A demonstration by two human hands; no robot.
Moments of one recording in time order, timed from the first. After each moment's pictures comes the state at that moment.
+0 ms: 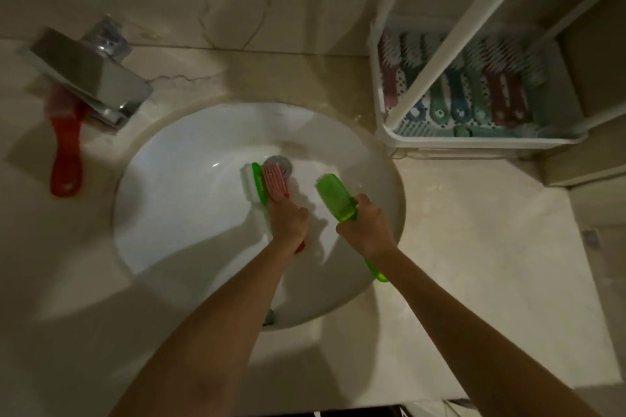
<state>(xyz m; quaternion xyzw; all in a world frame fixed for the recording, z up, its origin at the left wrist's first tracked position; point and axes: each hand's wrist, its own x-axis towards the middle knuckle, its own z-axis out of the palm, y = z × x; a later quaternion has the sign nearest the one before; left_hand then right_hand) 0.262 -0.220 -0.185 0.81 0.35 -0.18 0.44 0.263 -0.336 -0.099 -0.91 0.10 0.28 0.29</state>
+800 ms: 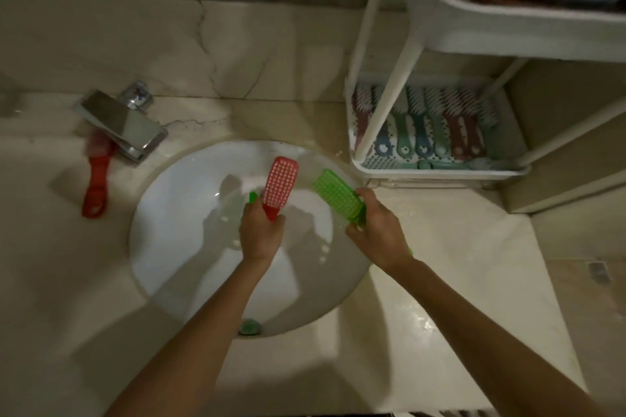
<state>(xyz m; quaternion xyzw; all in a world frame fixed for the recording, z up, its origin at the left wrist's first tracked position) 0.254 -0.204 -0.100 0.86 0.33 -0.01 0.40 0.277 -0.386 -0.054 -0.95 -0.13 0.08 0.28</state>
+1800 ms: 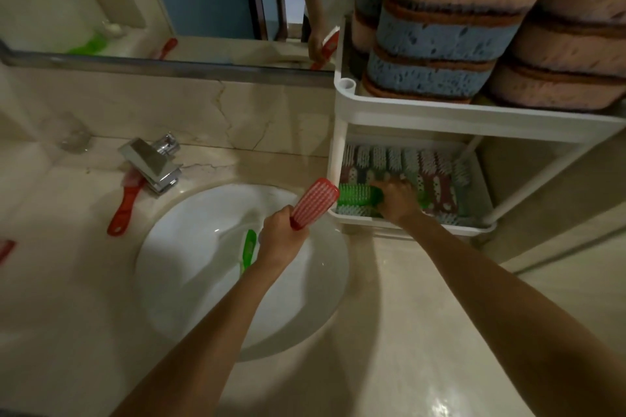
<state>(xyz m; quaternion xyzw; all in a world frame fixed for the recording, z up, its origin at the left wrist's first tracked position) 0.282 -0.277 -0.006 0.89 0.26 0.00 0.38 0.428 -0.454 -0.045 -0.98 -0.19 0.10 0.06</state>
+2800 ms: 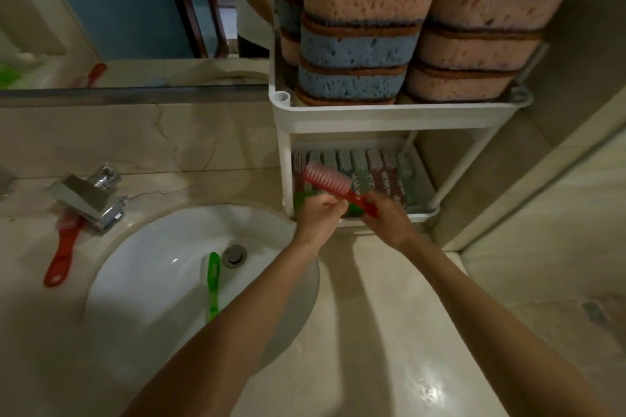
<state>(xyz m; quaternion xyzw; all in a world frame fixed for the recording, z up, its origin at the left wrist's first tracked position) 0.326 -0.370 0.037 0.79 0.16 -0.06 0.59 0.359 -0.506 0.010 -0.94 -0.12 0.06 0.31</state>
